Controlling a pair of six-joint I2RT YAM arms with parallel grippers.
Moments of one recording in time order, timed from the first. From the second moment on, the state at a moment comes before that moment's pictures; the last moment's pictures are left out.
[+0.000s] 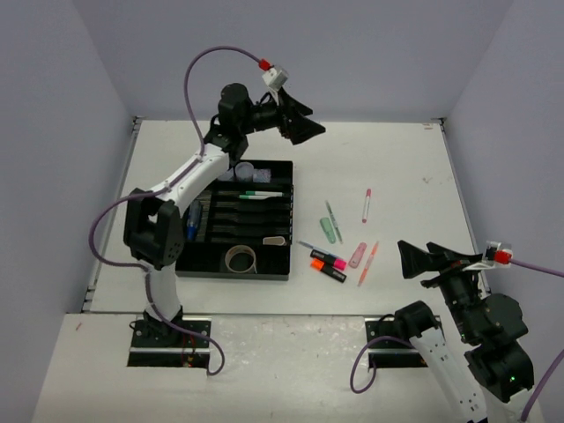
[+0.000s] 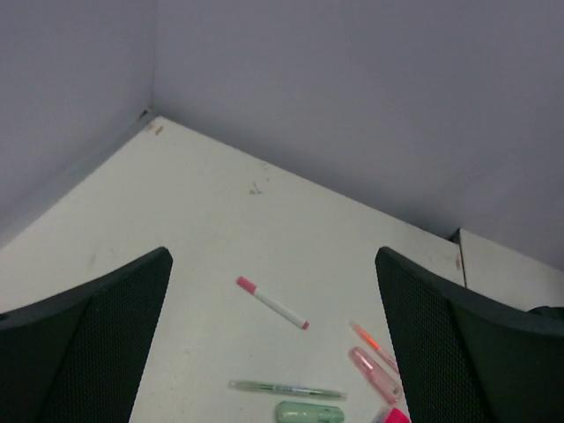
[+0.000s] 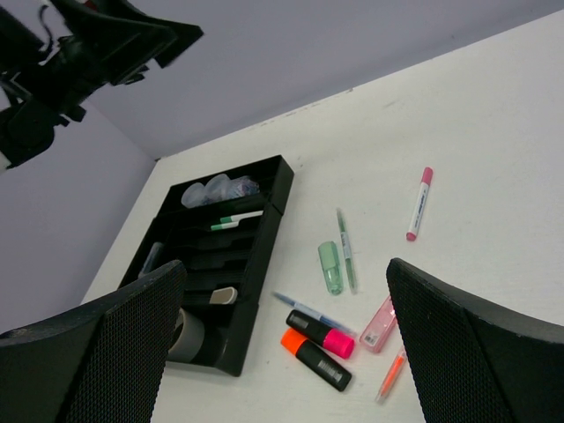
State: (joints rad) left arm -0.45 1.93 1.70 0.32 0.81 -0.38; right arm 0.40 0.01 0.81 -0.80 0.19 0.54
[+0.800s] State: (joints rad) left arm -0.94 2.56 2.22 -0.27 -0.17 -0.26; right arm 0.40 0.01 0.81 -0.80 0.22 0.54
